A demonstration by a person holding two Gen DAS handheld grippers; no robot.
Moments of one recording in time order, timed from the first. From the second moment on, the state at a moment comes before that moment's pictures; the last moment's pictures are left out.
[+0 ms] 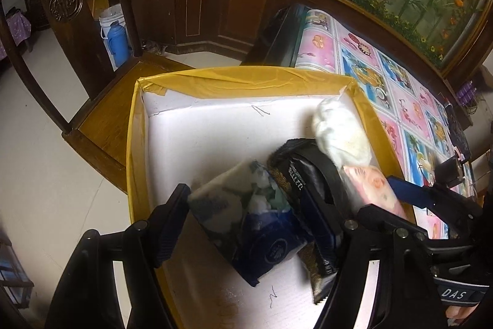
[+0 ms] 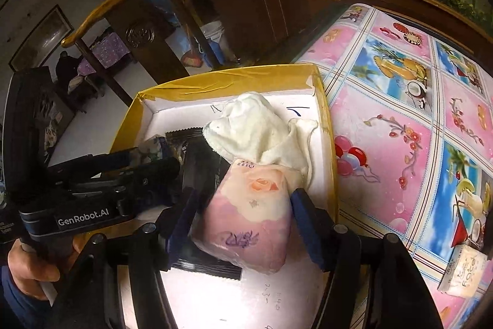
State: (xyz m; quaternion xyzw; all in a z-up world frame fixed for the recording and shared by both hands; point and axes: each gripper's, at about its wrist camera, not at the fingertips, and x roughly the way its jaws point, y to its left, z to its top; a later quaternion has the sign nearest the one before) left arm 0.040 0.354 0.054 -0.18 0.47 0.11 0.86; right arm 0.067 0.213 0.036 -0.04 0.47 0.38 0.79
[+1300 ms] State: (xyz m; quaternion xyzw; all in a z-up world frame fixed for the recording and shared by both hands) left arm -0.048 0.019 0.075 -0.16 0.43 -0.18 0.87; right arm -0.067 -0.178 0.071 0.09 0.30 0.45 0.84
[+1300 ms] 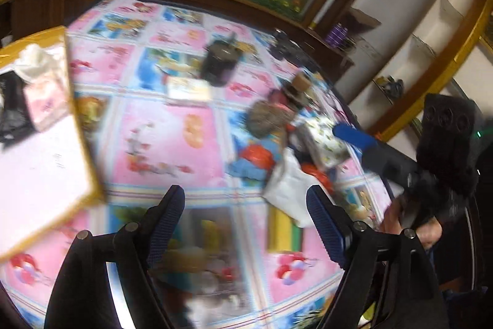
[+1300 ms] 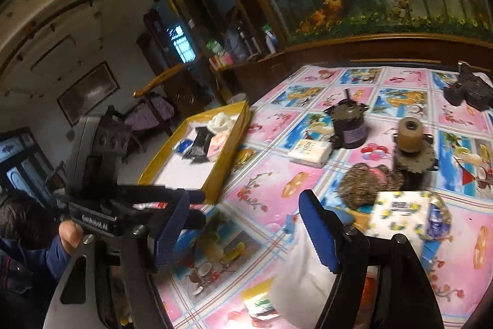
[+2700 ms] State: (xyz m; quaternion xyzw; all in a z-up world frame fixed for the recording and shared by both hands) left arm -0.058 0.023 0.018 -0.12 0.45 -0.12 0.88; right arm -0.122 -0.166 0.015 0.06 0.45 0.37 0.81
